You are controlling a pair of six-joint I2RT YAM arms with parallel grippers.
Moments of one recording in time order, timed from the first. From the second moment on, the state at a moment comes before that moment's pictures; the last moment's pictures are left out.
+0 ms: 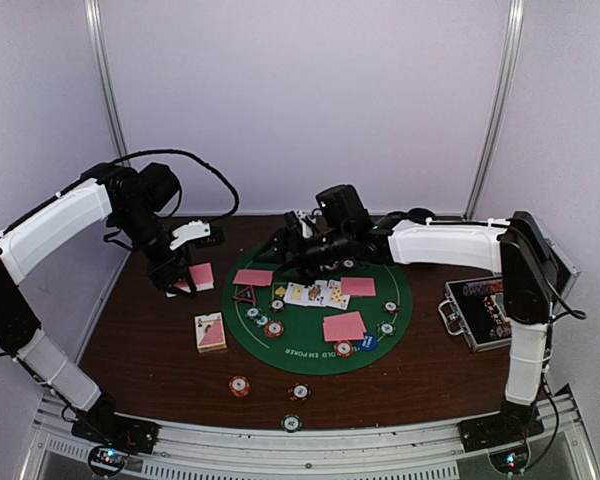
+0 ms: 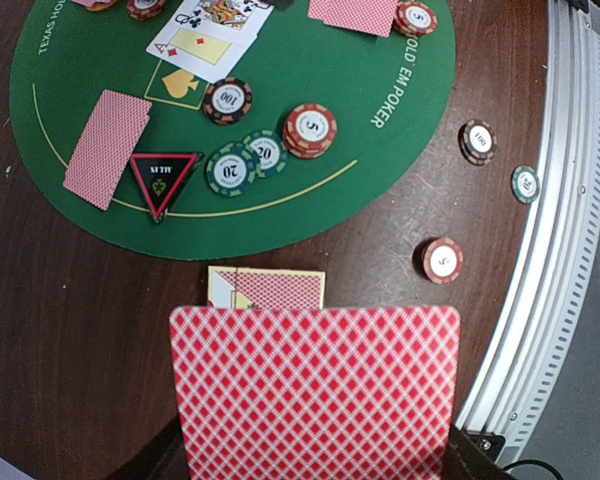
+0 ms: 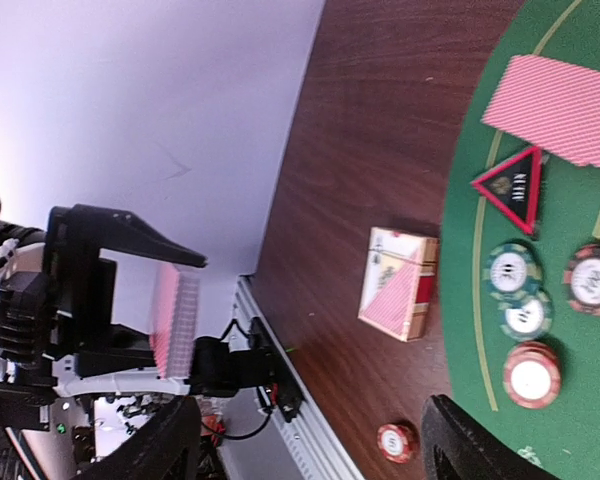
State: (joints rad) left arm -0.44 1.53 1.50 -1.31 0.36 0.75; right arm 0.80 1.97 1.55 -0.10 -0.61 0.94
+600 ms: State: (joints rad) left arm -0.44 1.54 1.51 -1.31 0.36 0.74; right arm 0.94 2.19 1.73 0.26 -0.72 1.28
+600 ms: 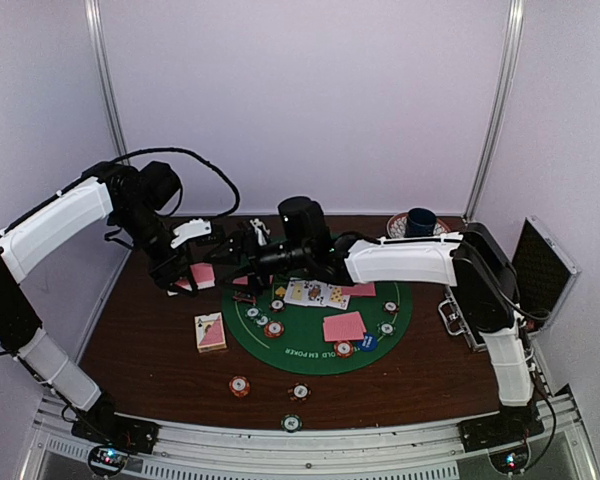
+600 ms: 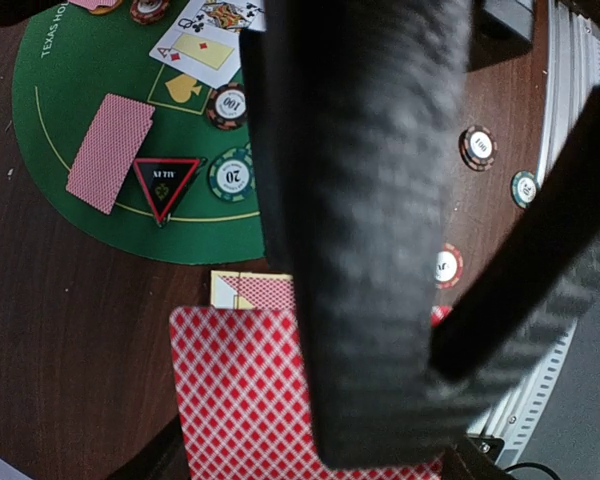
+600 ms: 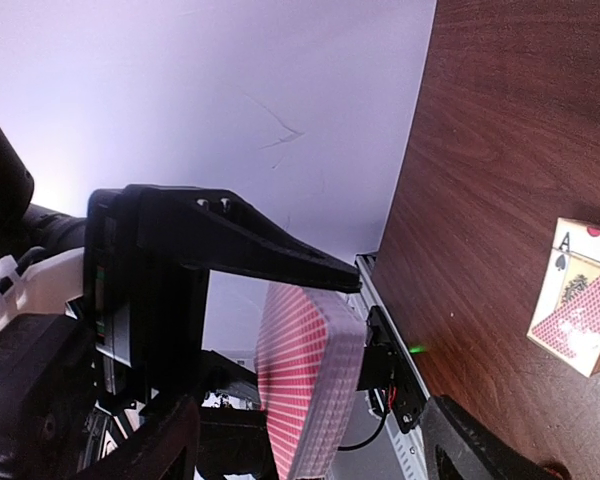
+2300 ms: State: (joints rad) left arm -0.44 1.54 1.53 -1.31 0.37 0.75; right arm 0.90 2.22 1.80 0.25 -0.83 1.36
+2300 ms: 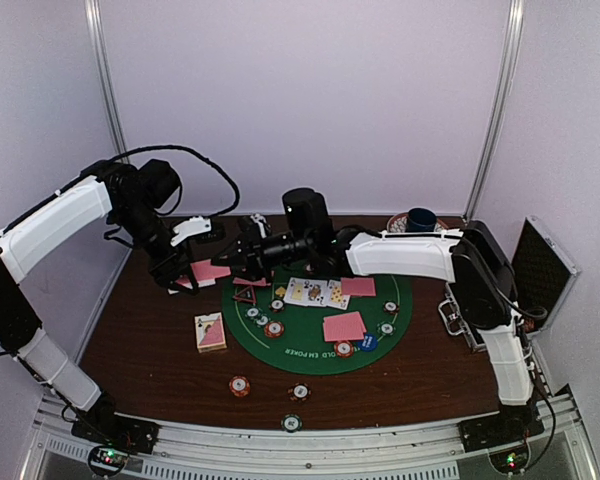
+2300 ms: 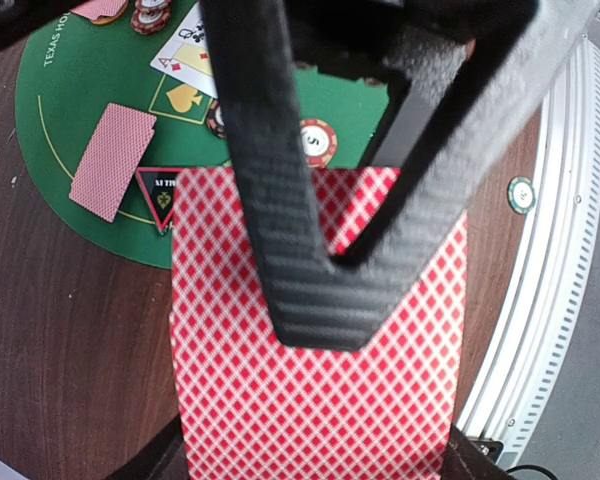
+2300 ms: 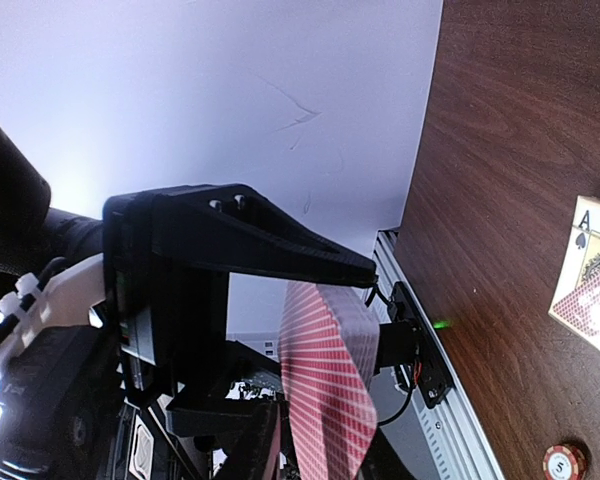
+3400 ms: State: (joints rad) left arm -0.44 1.54 1.51 -1.31 0.32 0.75; right arm 0.63 1.91 1.32 0.24 -0.86 1.26
